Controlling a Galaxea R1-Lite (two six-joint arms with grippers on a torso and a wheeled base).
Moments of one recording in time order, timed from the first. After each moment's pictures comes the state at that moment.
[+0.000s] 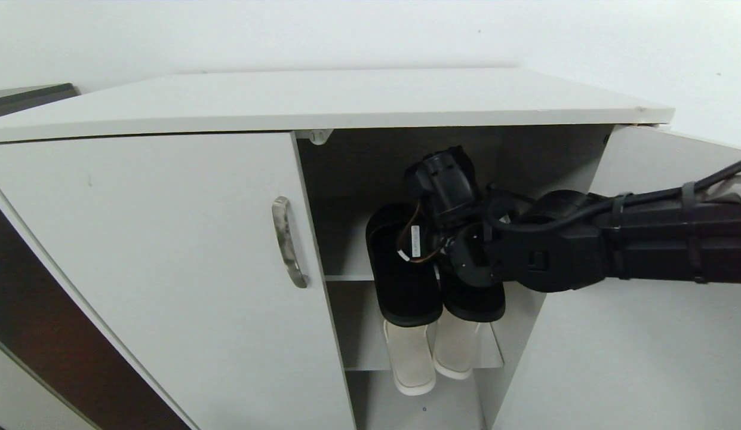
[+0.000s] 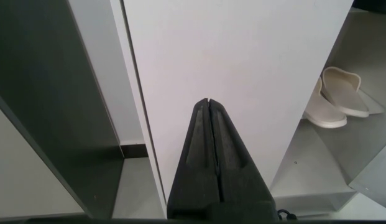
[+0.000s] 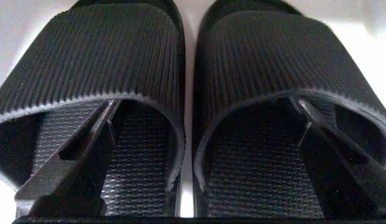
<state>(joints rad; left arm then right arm) 0.00 0.00 0.00 0.00 -0.02 0.02 0.85 2.03 -1.63 0.12 -0.68 0.36</state>
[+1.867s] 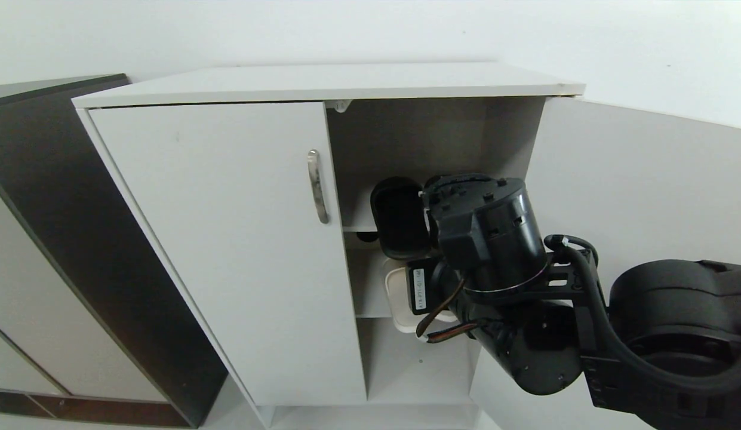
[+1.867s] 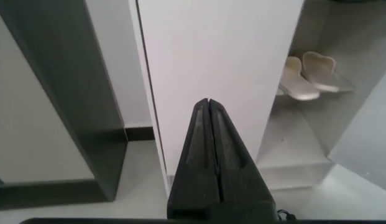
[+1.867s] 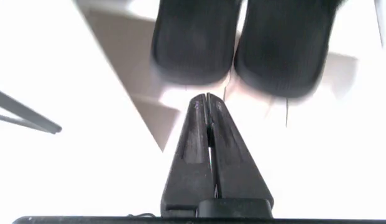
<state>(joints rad) 0.00 0.00 0.00 0.00 -0.02 0.01 1.02 1.80 -1.23 -0.16 -0.72 0.31</state>
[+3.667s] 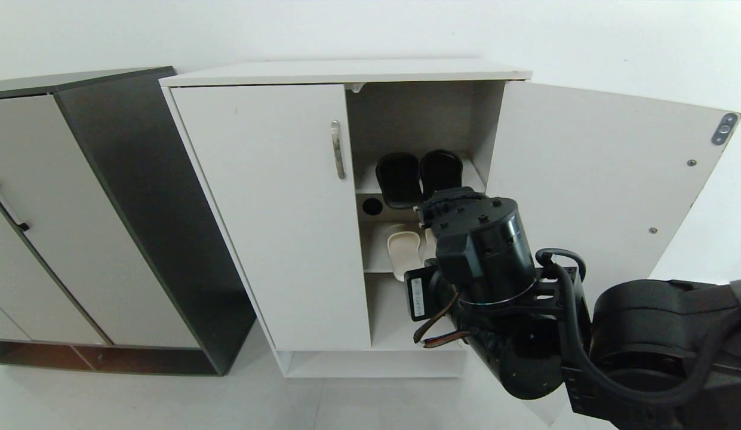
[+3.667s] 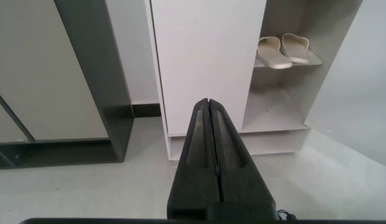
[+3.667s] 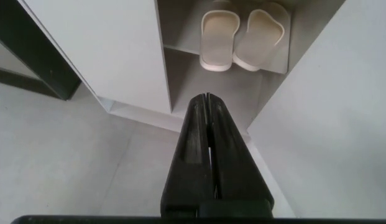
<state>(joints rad) 0.00 0.00 0.00 0.00 -0.02 0.01 1.00 1.83 -1.16 -0.28 -0.71 0.26</state>
